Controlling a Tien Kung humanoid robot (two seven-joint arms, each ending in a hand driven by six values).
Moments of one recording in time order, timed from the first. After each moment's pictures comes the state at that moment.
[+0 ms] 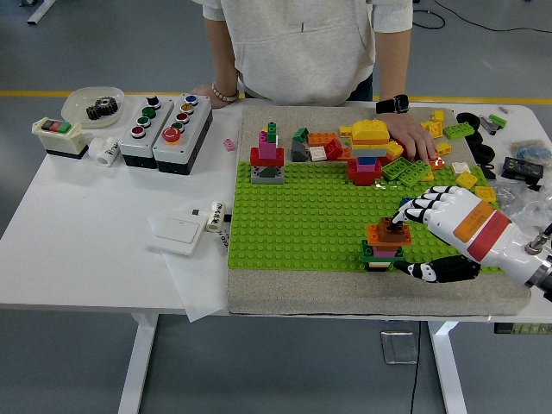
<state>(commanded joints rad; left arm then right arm) -0.15 0.14 -0.34 -0.30 1.01 0.24 0.17 0.30 -0.69 0.89 1.52 -2.12 -0.35 0.37</state>
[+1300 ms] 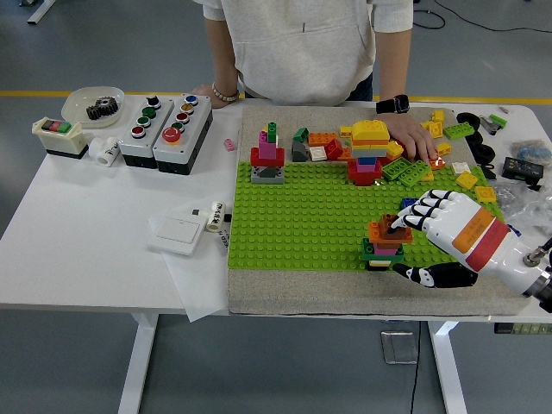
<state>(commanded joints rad) -0.16 0.14 -0.33 -0.30 1.00 0.23 0.16 0.27 -0.67 0.89 1.48 -2.20 -0.48 0.39</state>
